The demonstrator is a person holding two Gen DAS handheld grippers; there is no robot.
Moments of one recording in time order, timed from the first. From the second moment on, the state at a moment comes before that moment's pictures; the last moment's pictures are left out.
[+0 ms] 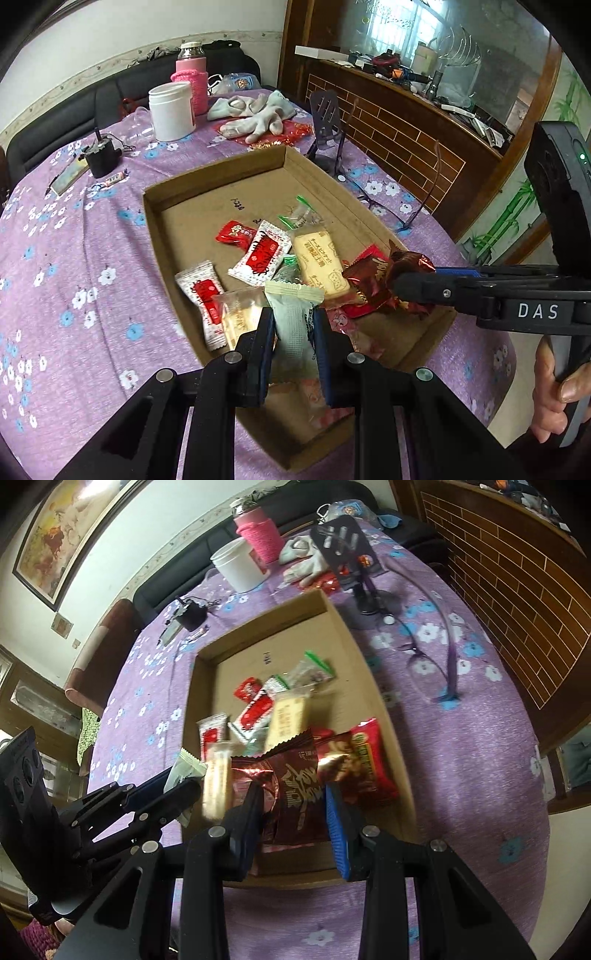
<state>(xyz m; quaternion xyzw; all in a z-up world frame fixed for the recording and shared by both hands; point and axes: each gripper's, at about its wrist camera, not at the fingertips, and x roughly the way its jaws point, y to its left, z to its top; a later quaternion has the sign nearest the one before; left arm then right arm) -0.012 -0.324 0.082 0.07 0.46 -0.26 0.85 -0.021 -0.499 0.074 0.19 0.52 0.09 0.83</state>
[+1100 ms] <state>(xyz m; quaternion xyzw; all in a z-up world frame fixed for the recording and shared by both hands) 0.023 -0.351 0.051 0.12 0.46 -0.23 0.85 0.066 -0.475 0.056 0.08 0.52 0.06 0.85</state>
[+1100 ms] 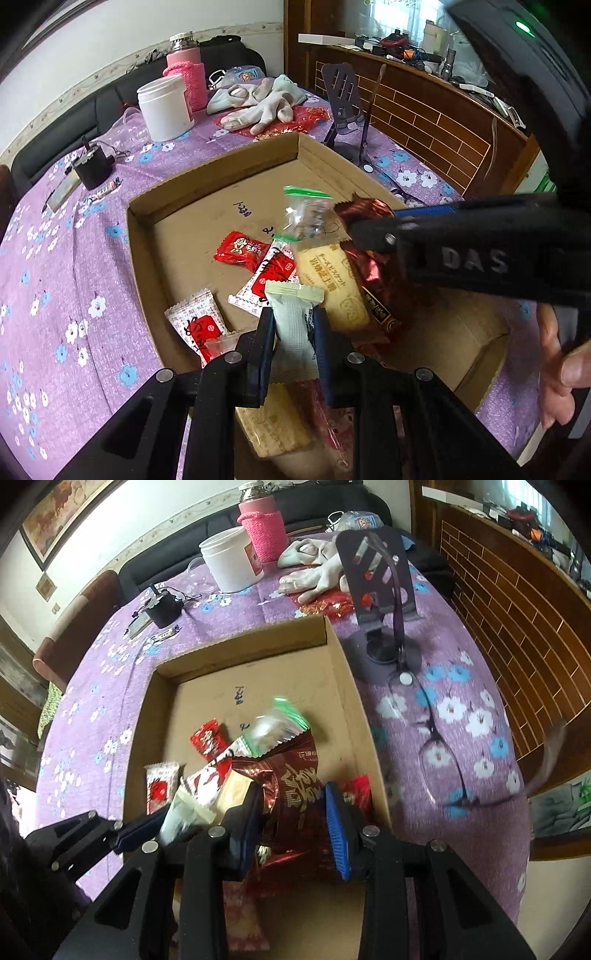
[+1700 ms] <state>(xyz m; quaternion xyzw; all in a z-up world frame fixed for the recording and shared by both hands) 0.017 -0.351 0.053 0.13 0.44 -0.22 0.86 0.071 -0.469 0.056 0.07 0.52 0.05 0.85</state>
